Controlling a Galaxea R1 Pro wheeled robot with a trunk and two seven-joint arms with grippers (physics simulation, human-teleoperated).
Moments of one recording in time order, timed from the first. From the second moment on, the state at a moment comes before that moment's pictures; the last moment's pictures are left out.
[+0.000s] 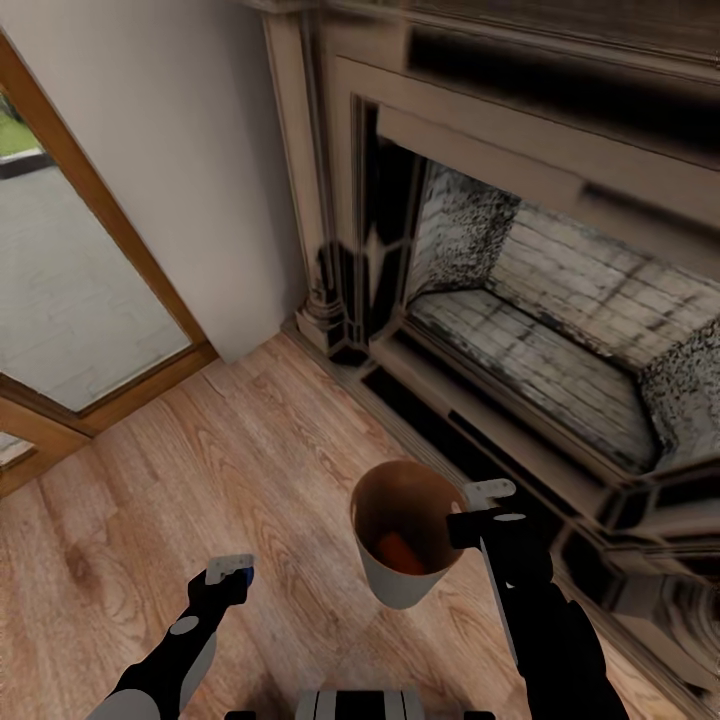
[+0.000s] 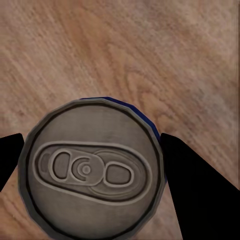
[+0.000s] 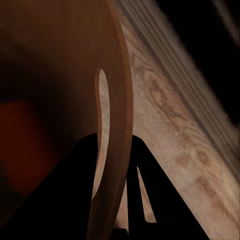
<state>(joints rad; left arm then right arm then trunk) -0.54 0.01 0.17 -0.40 -0.09 -0.17 0.02 -0.38 0.15 0.02 -1.56 0.38 1.05 0.14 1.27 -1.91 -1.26</state>
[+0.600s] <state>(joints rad) -0.54 0.01 0.17 -0.40 -0.09 -0.17 0.02 -0.38 0.15 0.02 -1.56 0.38 1.05 0.14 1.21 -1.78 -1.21</state>
